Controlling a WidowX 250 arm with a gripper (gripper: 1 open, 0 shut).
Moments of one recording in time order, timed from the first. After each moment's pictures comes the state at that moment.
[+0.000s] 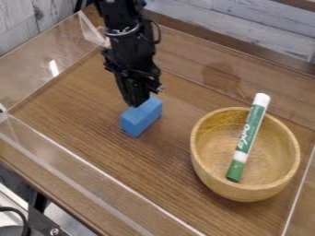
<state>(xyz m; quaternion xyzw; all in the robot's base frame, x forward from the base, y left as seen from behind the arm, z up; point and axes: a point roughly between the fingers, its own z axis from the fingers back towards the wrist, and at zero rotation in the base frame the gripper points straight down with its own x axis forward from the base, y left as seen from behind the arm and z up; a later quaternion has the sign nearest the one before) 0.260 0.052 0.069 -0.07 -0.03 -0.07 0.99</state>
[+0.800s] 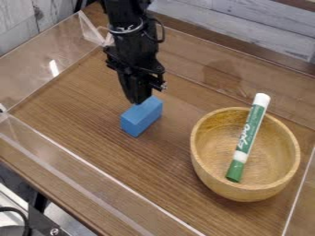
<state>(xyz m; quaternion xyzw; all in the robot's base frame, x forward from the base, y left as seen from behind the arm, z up) 0.265 0.050 0.069 -0.06 -0.03 -0.07 1.00</state>
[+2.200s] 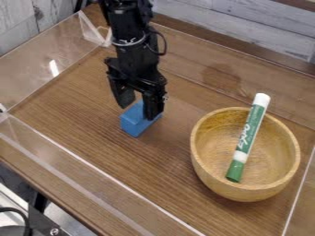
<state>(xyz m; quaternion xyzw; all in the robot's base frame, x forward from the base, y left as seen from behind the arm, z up) 0.259 0.046 0.053 -0.06 -0.01 -0.05 1.00</state>
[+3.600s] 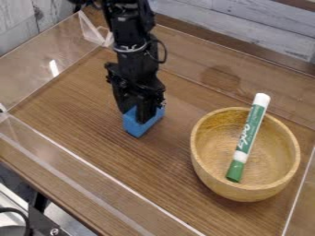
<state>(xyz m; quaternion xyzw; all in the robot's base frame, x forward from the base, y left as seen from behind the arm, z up) 0.255 0.048 0.047 -0.05 0.02 -0.06 1.00</state>
